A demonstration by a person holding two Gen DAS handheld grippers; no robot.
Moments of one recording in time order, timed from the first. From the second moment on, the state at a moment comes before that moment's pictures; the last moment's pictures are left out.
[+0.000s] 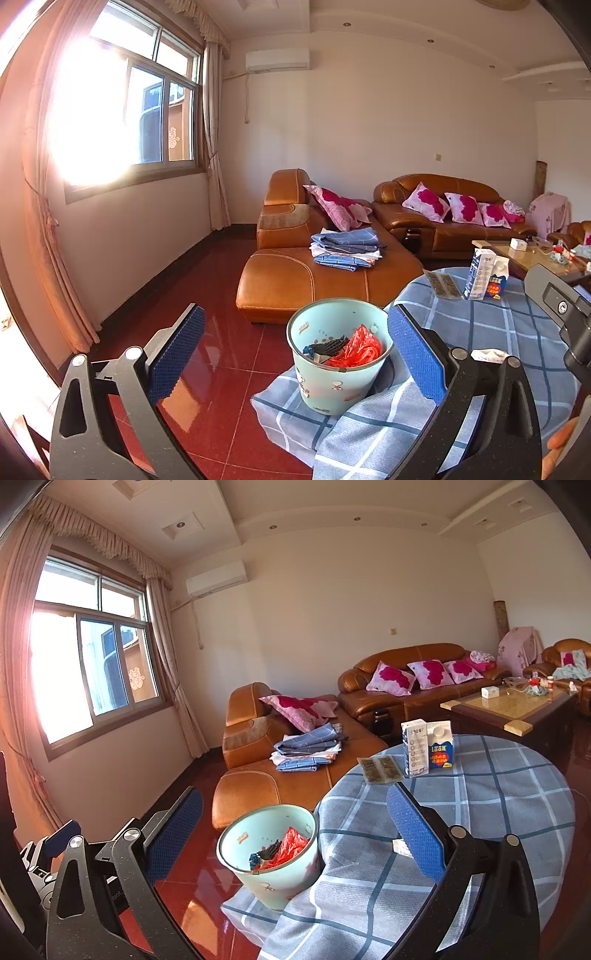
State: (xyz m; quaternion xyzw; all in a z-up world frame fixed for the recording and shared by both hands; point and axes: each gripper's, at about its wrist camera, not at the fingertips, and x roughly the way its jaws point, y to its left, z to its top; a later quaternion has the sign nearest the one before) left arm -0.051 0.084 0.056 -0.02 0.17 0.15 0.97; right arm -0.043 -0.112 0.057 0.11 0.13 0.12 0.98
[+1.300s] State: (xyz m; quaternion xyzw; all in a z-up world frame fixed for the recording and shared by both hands) left arm -0.062 0.089 0.063 -0.03 0.16 0.15 0.98; right arm -0.049 -0.112 0.059 0.11 0.13 0.13 0.98
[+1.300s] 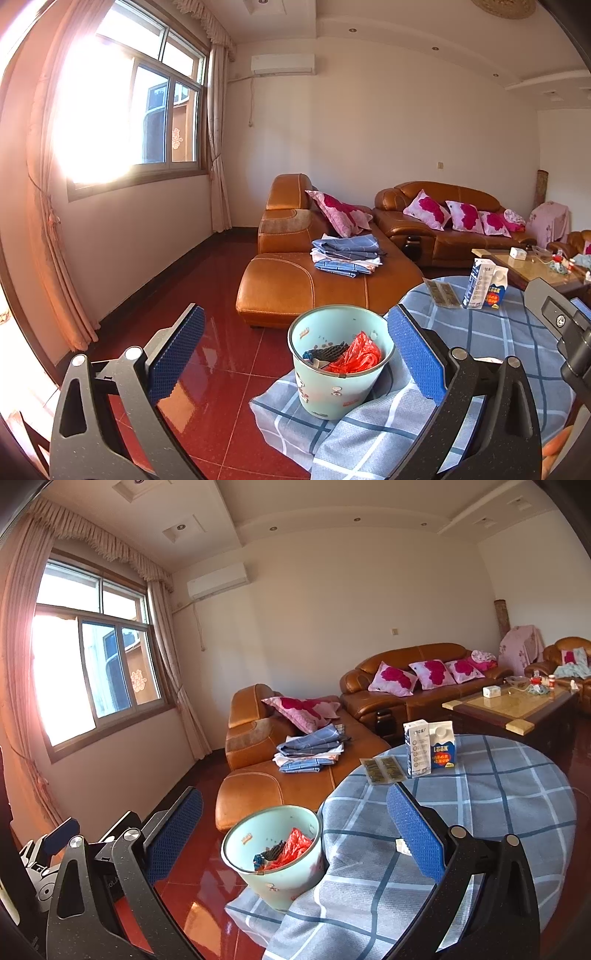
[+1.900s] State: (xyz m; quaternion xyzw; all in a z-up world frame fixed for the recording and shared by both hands) left arm -0.057 0.094 0.064 -0.04 0.16 0.15 0.97; right arm -0.043 -0.107 0.068 0.10 0.13 0.13 0.98
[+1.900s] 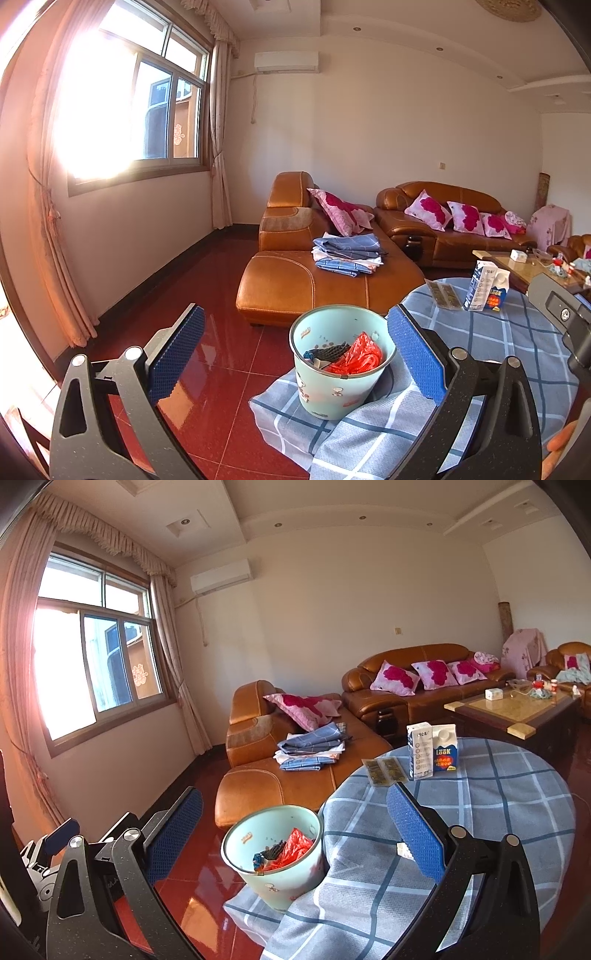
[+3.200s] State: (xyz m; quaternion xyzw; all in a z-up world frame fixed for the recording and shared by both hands) left arm -0.028 0.089 0.039 -0.03 0.20 0.13 0.97; right arm -0.019 -0.118 0.041 0.15 0.16 0.10 0.97
